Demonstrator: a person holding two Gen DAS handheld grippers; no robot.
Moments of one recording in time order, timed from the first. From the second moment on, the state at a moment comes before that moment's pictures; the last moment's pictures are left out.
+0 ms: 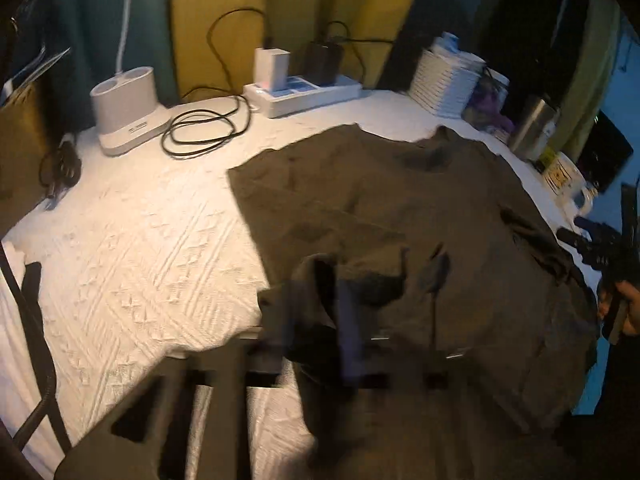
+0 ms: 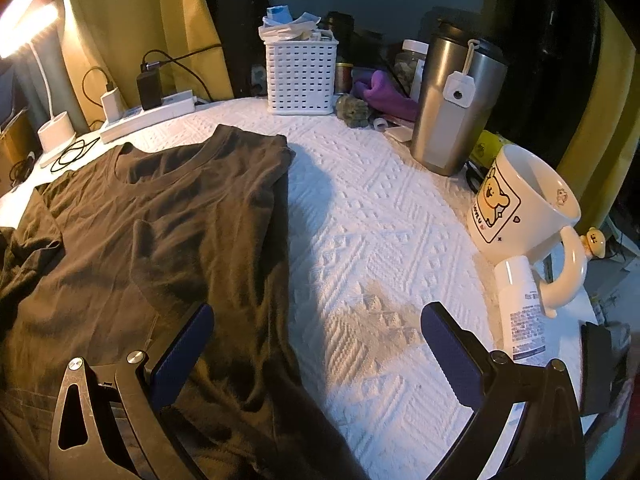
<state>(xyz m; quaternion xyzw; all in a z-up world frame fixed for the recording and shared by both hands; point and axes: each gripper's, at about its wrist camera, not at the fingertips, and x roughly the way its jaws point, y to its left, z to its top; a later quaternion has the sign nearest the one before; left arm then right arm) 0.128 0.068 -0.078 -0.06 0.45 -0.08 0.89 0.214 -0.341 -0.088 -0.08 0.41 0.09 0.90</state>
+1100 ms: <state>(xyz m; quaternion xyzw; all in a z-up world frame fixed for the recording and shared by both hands) 0.129 -0.013 -0.090 -0.02 0.50 -0.17 0.85 0.191 -0.351 -0.097 -0.06 0.42 0.12 0.90</state>
